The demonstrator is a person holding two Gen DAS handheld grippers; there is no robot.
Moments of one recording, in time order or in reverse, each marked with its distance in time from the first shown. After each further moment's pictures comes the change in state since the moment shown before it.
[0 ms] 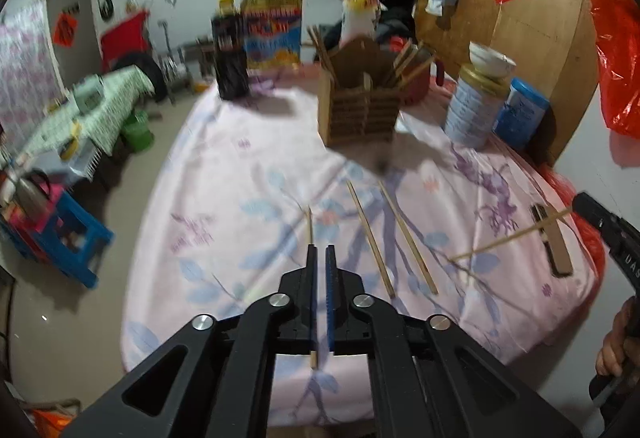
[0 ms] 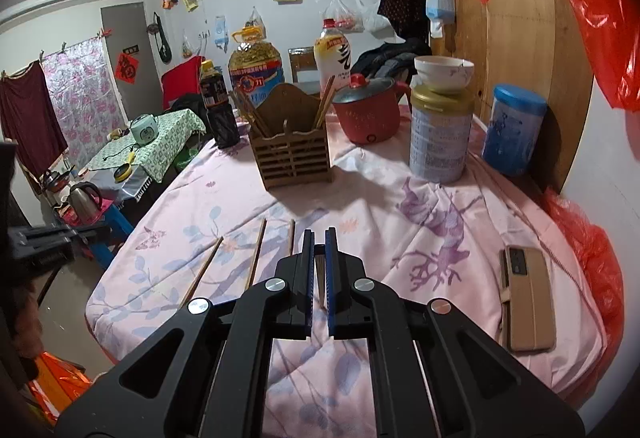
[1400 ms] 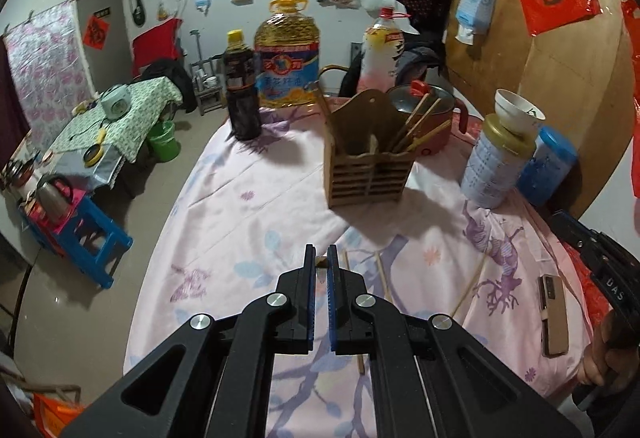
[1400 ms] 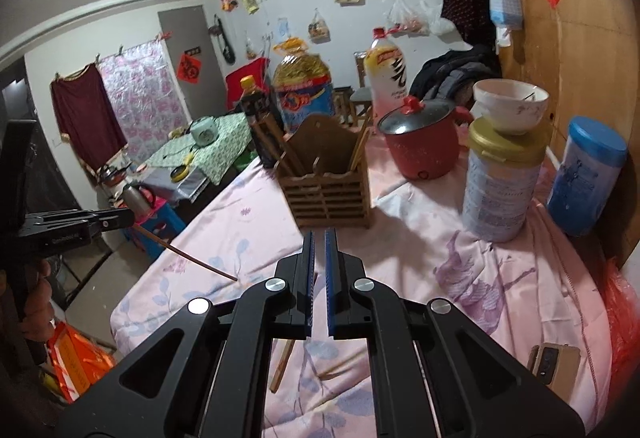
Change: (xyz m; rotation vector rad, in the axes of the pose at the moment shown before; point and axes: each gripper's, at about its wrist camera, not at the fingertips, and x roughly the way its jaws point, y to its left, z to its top) left arm 0.004 -0.052 0.104 -0.057 -0.065 0.117; right arm 0.063 -0.052 0.086 -0.045 -0.023 0.255
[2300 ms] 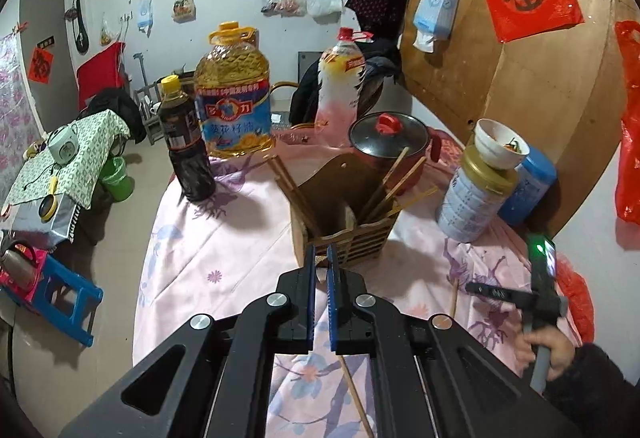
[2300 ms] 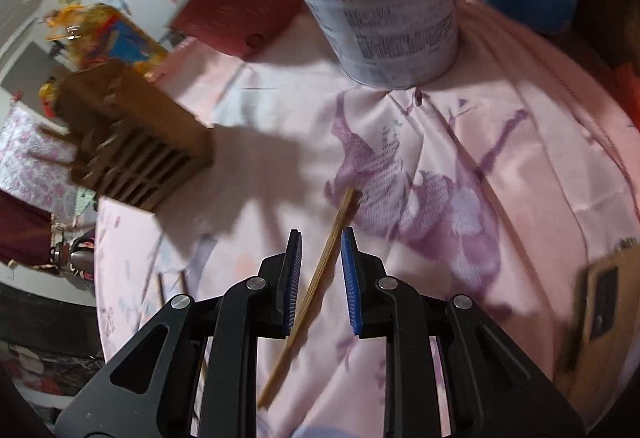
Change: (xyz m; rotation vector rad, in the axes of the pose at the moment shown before) left arm 0.053 0.016 0.101 0.113 -0.013 -0.156; right arm 0.179 -0.155 -0.048 0.576 0.489 -0.237
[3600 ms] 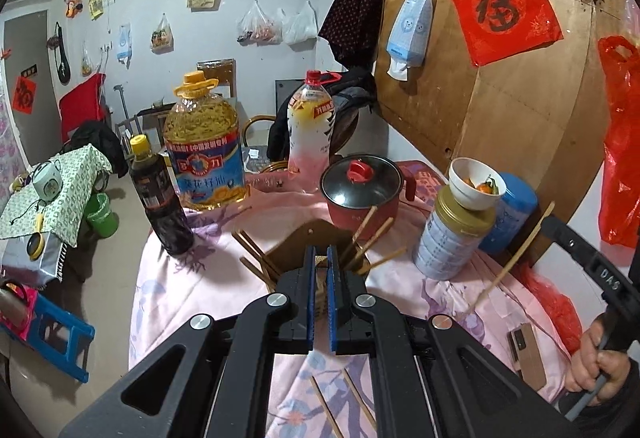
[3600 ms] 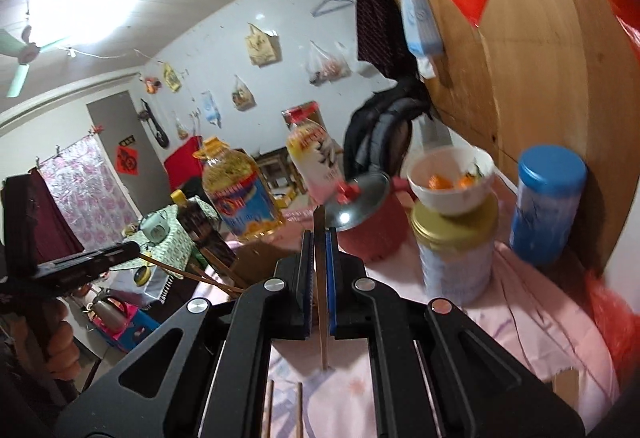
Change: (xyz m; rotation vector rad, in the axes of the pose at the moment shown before) left arm -0.003 -0.029 0.057 0.061 -0.099 -0.060; right arm -0.227 0.114 -0.010 -0.275 -0.670 0.200
